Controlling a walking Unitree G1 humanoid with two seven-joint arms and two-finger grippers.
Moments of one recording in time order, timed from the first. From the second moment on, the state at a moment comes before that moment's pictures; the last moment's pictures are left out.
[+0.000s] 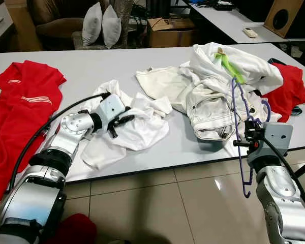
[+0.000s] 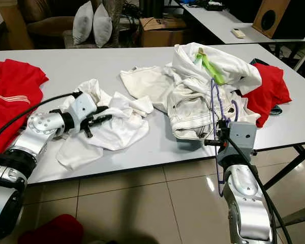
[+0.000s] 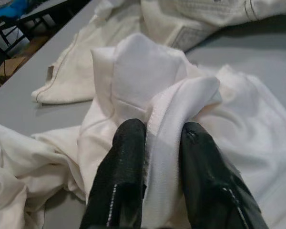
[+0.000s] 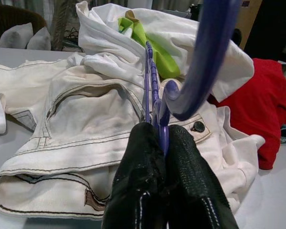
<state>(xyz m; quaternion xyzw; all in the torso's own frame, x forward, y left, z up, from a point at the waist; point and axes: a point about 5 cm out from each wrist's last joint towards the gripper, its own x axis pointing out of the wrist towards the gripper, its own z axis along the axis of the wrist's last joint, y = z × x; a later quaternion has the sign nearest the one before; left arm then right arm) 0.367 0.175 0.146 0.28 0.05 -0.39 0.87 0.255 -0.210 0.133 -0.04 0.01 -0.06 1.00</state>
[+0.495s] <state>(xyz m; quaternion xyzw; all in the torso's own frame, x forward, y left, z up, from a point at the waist) 0.375 0.170 0.179 0.13 0.02 -0.43 0.90 0.256 -0.208 0.133 -0.04 0.01 -0.04 1.00</state>
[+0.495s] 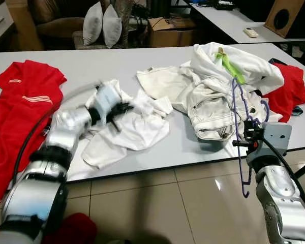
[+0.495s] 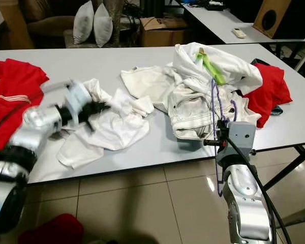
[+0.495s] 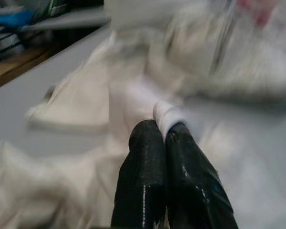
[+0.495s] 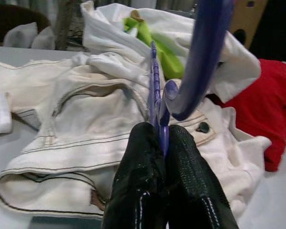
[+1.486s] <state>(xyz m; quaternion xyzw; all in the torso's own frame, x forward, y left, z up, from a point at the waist) 0.386 0.159 0.228 -0.04 -0.01 -0.40 0.91 0.219 -0.184 0.151 0.03 -0.04 0.23 0.97</state>
